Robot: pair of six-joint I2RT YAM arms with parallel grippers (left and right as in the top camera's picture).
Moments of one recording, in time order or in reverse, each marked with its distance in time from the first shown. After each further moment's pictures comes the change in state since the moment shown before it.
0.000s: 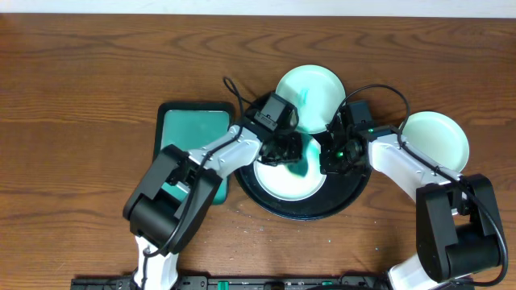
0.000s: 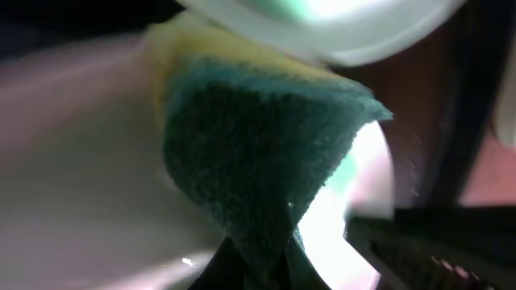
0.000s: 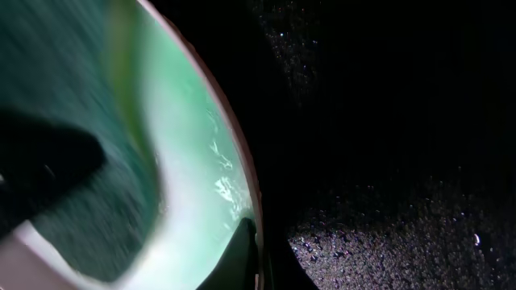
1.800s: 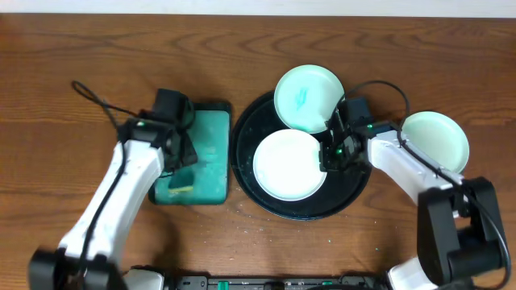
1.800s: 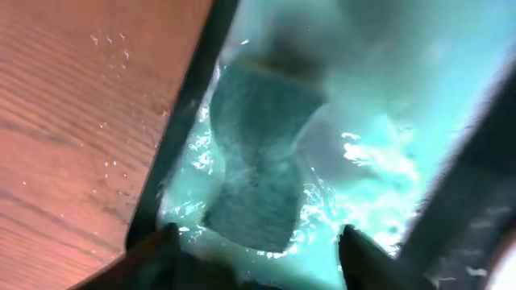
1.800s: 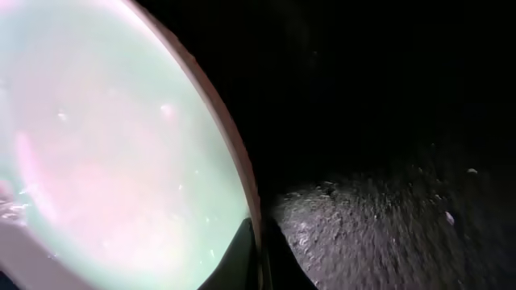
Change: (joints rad) left arm 0.456 -0.575 -0.151 -0.642 -0.635 0.125; right arm 0.031 -0.035 0.064 -0.080 0.047 -0.003
